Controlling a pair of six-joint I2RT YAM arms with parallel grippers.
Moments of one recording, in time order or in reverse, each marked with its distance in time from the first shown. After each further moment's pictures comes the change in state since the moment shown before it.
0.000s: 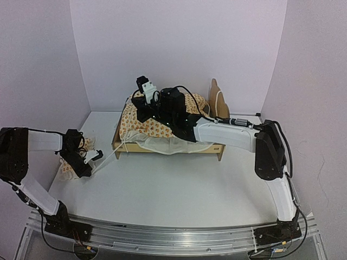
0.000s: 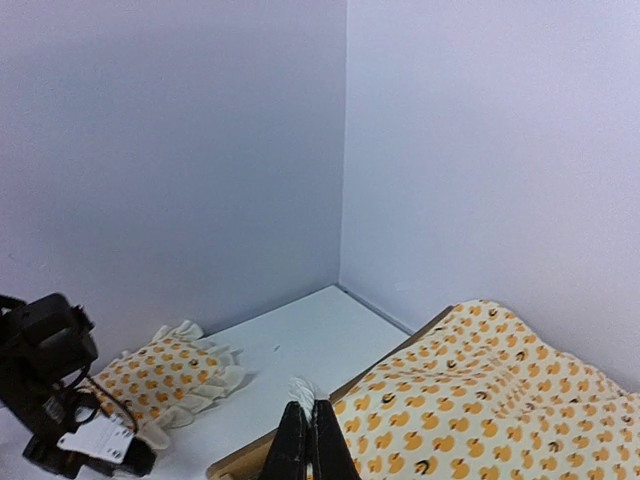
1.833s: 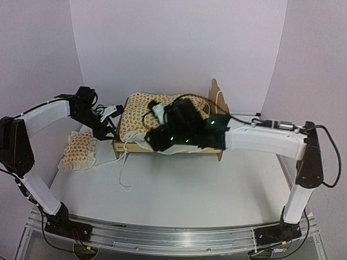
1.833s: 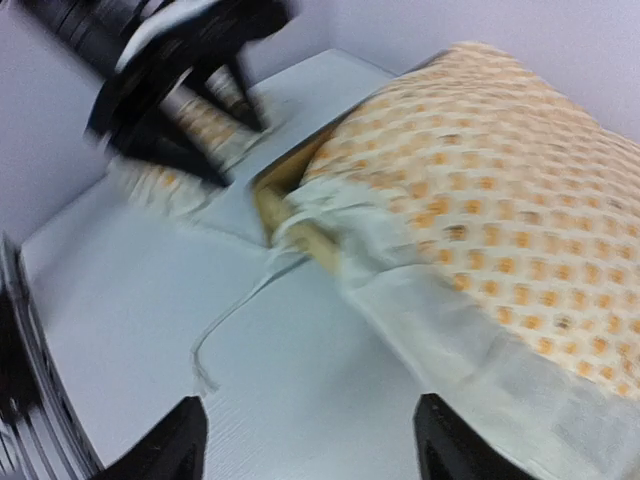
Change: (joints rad) left arm -0.181 0.104 0.561 -0.199 0.403 0.119; right arm 0.142 -0.363 -0.307 -0.641 0.177 0.195
